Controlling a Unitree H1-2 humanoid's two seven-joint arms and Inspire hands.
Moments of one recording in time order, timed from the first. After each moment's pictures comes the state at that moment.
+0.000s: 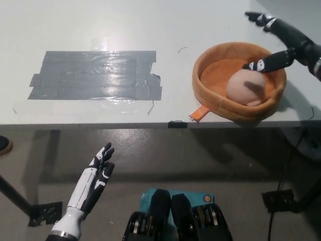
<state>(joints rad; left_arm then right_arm) -0.06 0.18 -0.11 0.00 0.19 -0.08 -0.04 -0.93 -0.49 0.31 0.39 -0.18 0.30 0.44</state>
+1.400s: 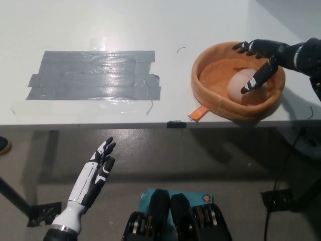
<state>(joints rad) -0.08 0.18 -0.10 -0.01 0.20 -0.08 -0.06 -1.06 -0.46 0.44 0.61 -0.31 0.37 0.63</state>
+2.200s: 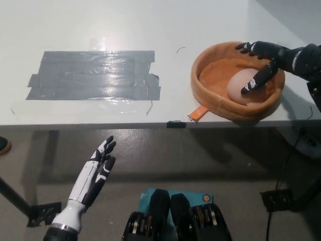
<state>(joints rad) -0.08 0.18 -0.10 -0.01 0.21 -0.08 -0.06 -1.05 -0.42 0.40 0.68 -0.33 0.32 0.58</state>
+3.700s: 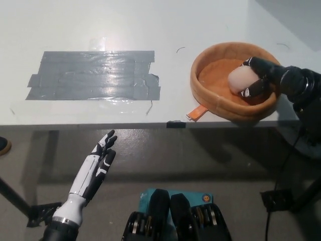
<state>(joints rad) -0.12 0.18 -0.10 -0.01 0.21 -0.07 -0.07 -1.04 -0.35 0.45 0.96 -0.43 0.09 0.31</state>
